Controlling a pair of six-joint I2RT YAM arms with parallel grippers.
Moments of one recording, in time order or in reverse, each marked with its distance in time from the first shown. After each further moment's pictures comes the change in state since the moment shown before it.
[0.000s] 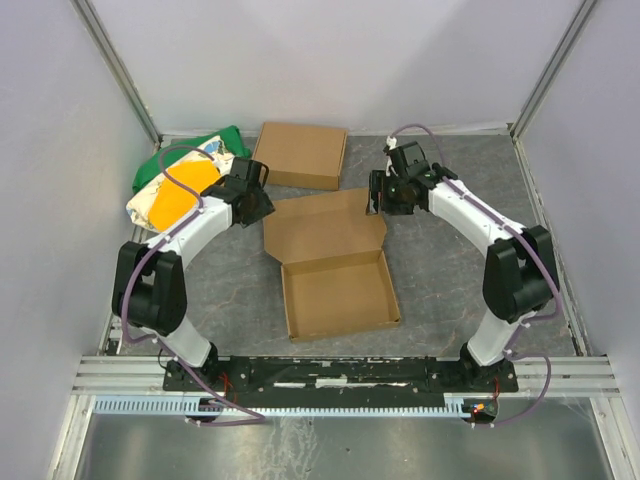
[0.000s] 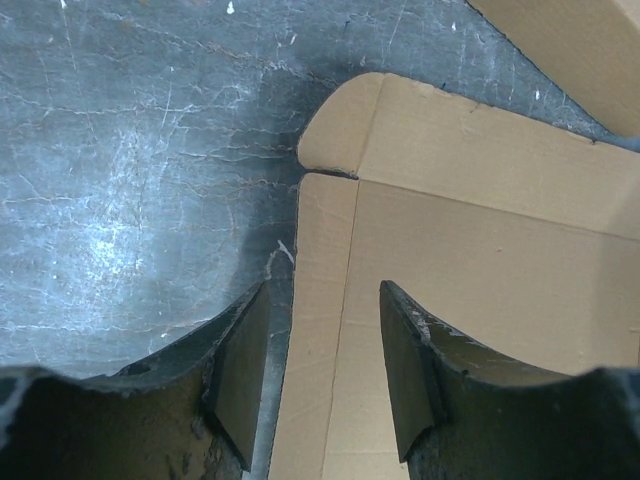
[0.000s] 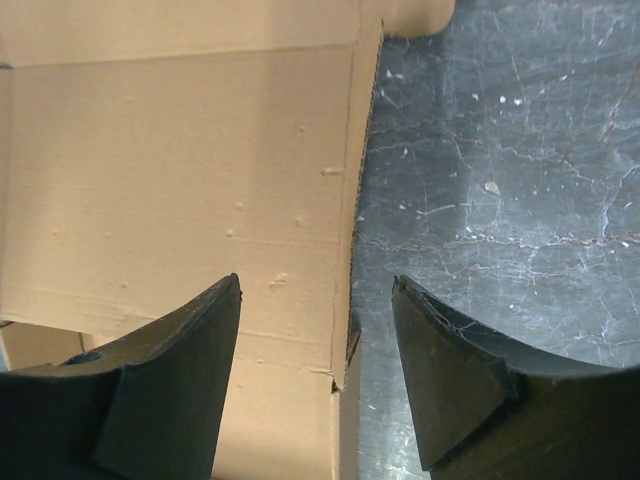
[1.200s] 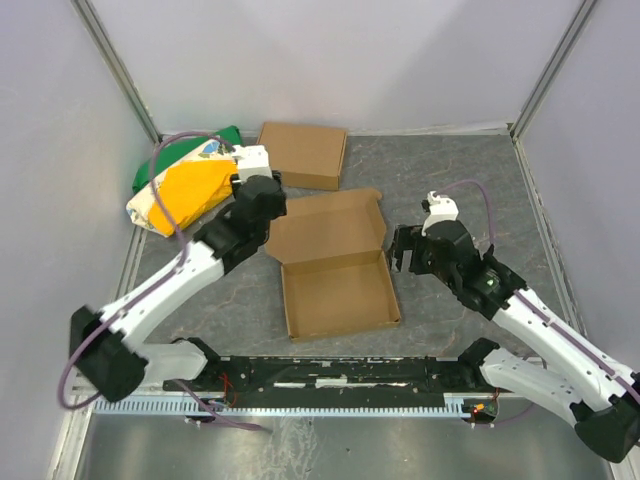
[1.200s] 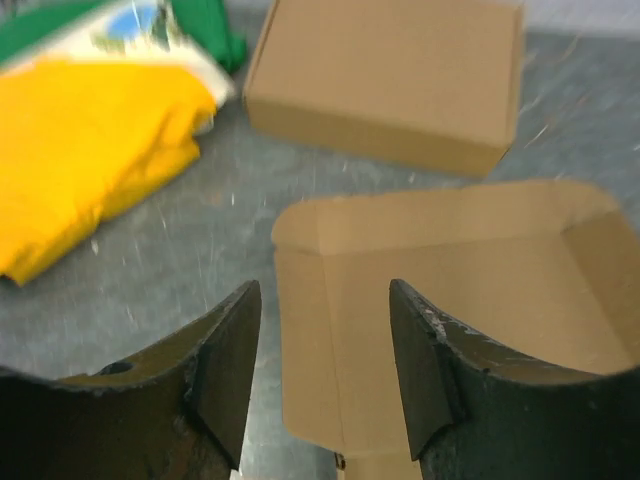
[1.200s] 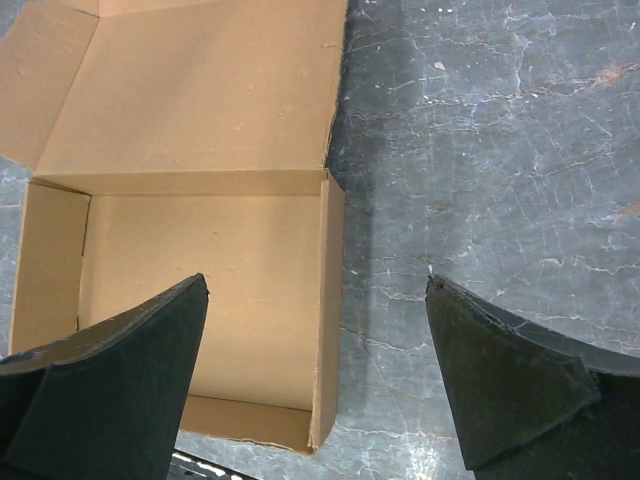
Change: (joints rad) left arm -0.357 -0.487 -0.173 0.292 -0.458 0.429; right arm 0.266 -0.861 -0.591 0.031 0.338 0.085
